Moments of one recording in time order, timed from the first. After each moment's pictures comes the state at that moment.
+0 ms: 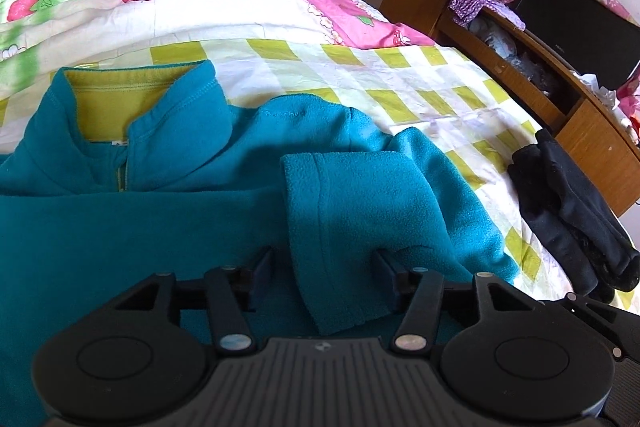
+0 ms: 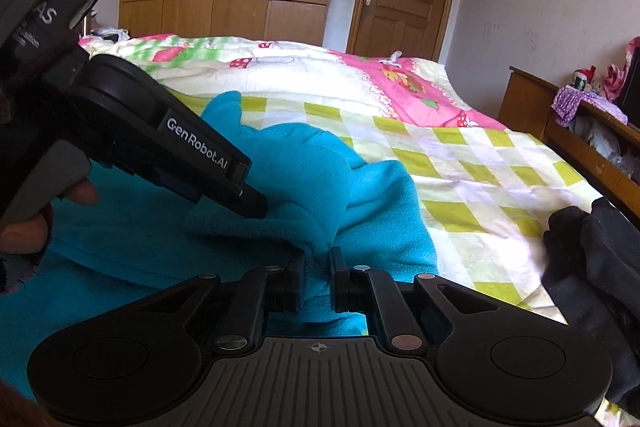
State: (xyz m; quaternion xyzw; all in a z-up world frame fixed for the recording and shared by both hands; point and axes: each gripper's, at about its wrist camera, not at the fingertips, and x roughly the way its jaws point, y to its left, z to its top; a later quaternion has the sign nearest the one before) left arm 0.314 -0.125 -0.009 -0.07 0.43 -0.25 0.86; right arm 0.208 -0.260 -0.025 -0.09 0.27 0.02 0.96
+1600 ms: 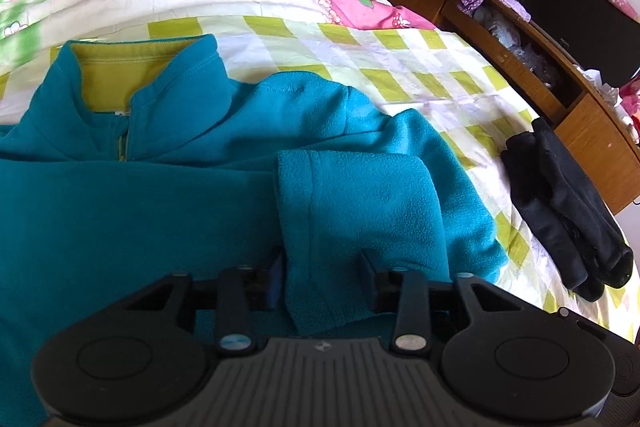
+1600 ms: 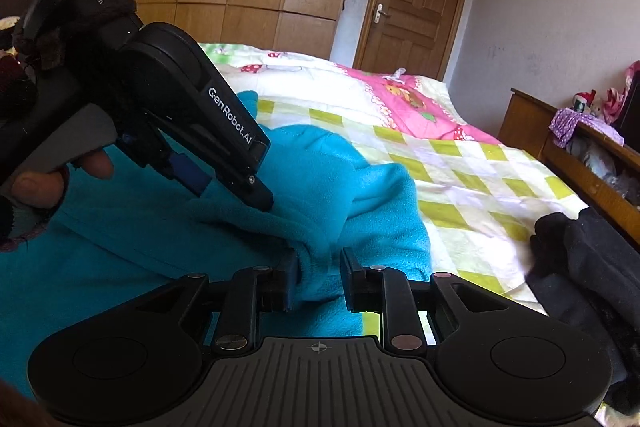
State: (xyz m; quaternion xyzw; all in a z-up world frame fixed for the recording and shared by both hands) left arm 0.301 -0.132 -0.005 -0.07 0.46 -0.25 0.85; right arm 0.180 -0.252 -0.033 -0.13 0.27 0.02 0.95
